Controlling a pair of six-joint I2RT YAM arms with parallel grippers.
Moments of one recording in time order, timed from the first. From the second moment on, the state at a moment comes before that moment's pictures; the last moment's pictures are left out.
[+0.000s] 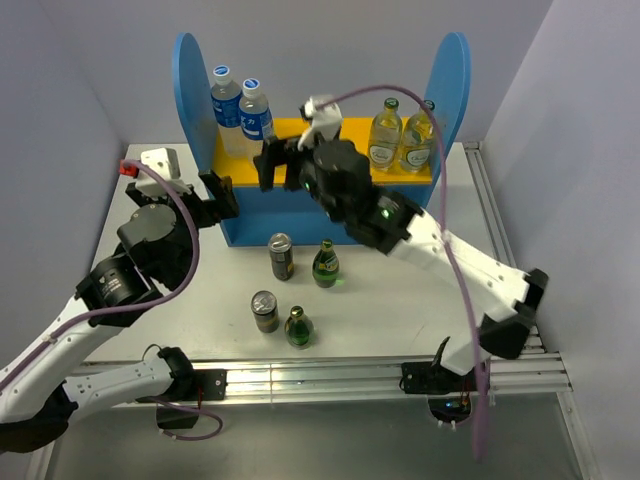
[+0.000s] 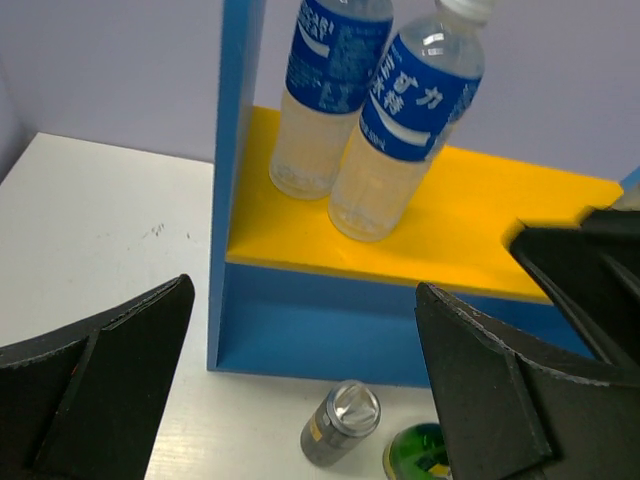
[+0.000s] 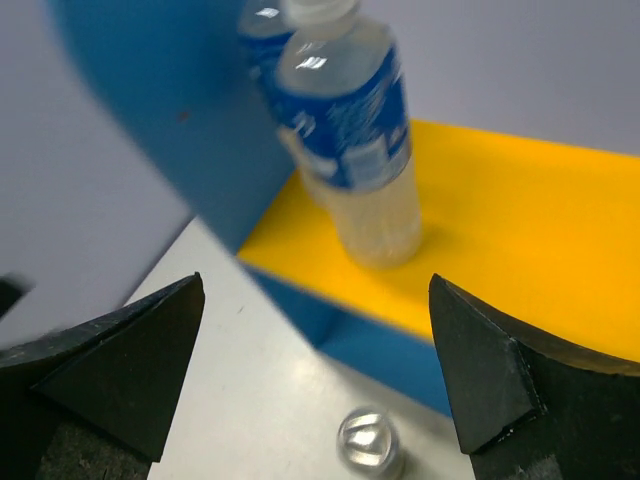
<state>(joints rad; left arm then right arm) -0.89 0.89 1.28 -0.41 -0.89 -0.30 0.95 1.57 1.79 -0.30 0.43 0.29</state>
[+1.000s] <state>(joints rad) -0.93 1.28 0.77 0.01 -0.63 -0.42 1.36 0.68 0.76 -0.39 0.92 0.66</state>
